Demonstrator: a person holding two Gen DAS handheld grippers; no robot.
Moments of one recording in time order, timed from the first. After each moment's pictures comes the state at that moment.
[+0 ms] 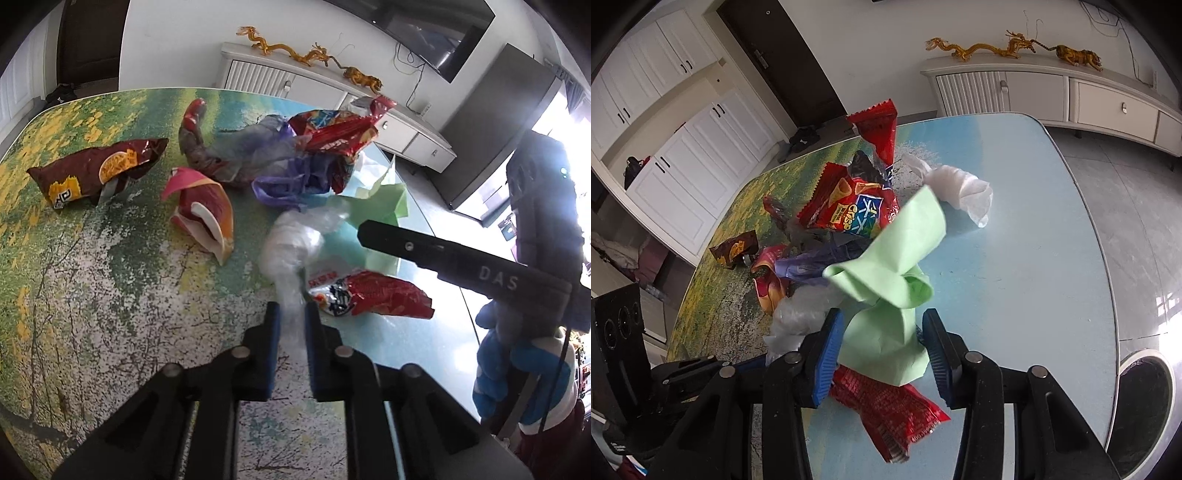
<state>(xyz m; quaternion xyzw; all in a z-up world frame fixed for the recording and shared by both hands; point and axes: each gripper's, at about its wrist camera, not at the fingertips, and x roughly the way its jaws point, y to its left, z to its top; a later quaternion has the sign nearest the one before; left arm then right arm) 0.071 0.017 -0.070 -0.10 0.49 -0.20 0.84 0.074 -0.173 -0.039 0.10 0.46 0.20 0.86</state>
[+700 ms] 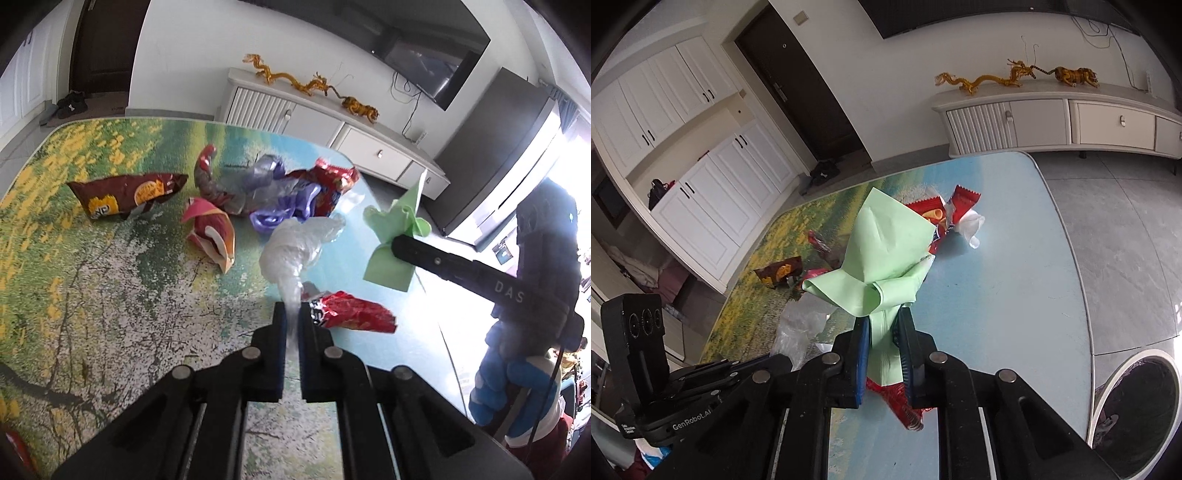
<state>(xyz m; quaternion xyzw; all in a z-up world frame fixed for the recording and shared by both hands) 0.032 0.040 -0.027 -0.12 0.44 -0.19 0.87 0.030 -0.195 0.004 0.14 0.39 0.22 0.88</state>
